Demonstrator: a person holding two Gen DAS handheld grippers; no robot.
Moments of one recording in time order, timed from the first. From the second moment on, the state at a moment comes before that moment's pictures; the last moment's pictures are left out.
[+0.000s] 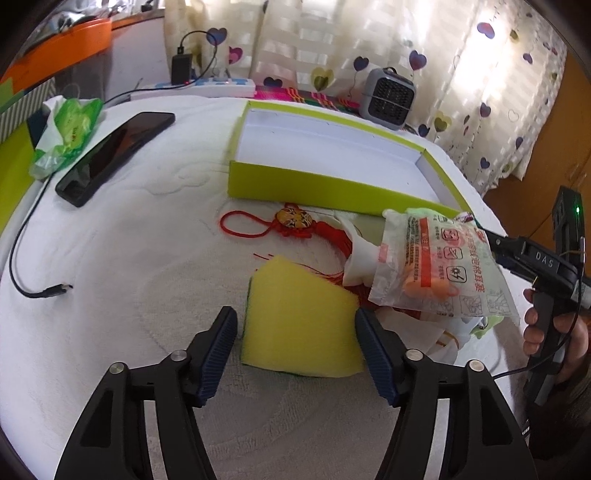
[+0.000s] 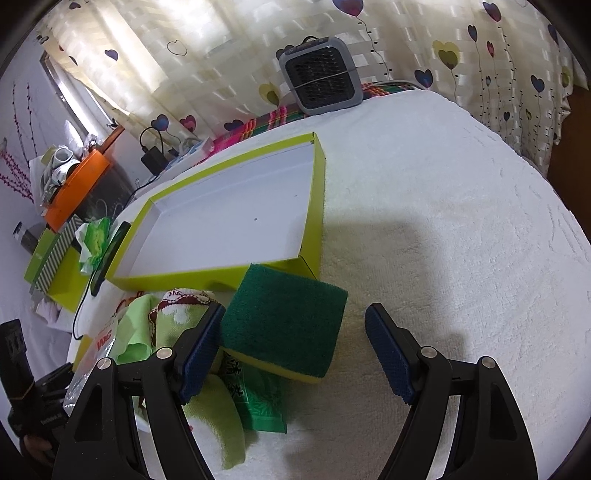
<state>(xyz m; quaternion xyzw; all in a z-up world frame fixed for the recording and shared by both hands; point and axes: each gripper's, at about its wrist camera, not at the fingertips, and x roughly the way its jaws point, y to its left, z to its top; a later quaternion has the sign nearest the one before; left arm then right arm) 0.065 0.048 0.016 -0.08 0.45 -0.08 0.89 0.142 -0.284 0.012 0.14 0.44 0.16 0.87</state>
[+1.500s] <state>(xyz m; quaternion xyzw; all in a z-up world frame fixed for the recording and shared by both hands) 0.121 0.077 0.097 -0.11 0.36 -0.09 0.92 0.143 -0.268 0.076 0.08 0.37 0.16 0.91</state>
